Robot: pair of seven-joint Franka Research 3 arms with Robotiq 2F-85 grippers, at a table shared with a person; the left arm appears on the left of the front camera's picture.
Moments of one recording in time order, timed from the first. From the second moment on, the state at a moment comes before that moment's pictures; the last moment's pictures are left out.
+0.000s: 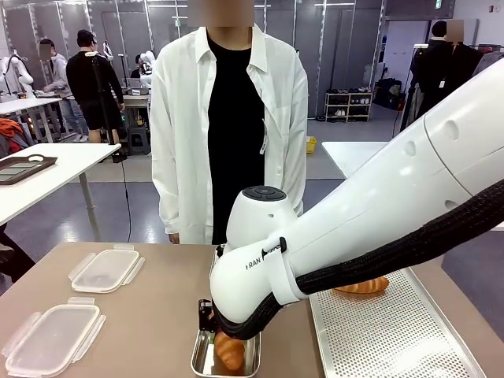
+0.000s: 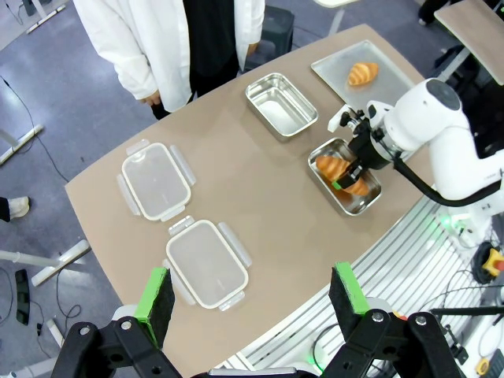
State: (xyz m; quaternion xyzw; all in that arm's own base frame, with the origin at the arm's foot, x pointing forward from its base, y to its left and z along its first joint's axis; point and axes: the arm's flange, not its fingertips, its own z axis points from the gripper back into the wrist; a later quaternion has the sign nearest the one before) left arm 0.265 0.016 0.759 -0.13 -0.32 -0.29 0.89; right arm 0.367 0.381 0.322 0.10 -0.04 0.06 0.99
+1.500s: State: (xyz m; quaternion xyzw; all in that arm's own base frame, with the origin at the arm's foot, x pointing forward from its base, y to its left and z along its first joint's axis) left arm 0.265 0.016 0.759 -0.13 -0.32 -0.29 0.89; right arm 0.367 0.383 0.327 0.09 -0.05 0.07 0.99
